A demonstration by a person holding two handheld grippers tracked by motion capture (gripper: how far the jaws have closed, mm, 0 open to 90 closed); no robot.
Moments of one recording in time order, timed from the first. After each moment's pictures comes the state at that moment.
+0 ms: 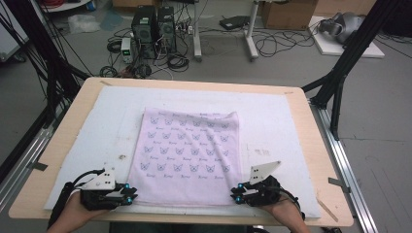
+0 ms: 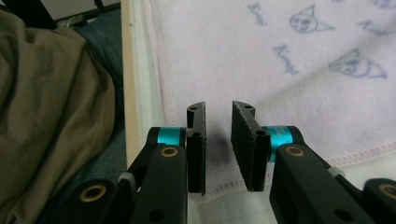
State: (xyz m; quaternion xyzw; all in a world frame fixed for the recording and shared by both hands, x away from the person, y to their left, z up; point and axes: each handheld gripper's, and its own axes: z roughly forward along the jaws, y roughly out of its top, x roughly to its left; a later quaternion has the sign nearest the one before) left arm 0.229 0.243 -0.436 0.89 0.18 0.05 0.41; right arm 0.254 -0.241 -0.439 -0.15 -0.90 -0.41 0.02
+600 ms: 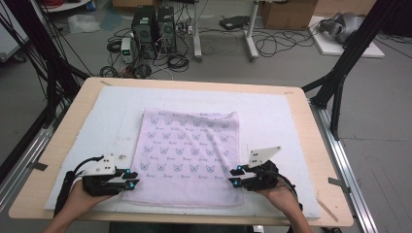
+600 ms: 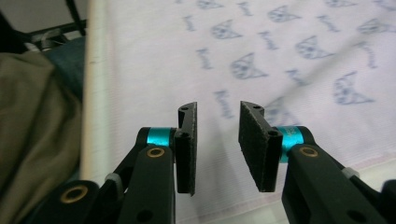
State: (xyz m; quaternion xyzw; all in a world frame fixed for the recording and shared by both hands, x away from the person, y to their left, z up) left arm 0.262 0.242 -0.427 0.87 0.21 0.09 0.44; right arm 0.289 -0.236 -0.420 -0.16 -0.89 -0.43 -0.02
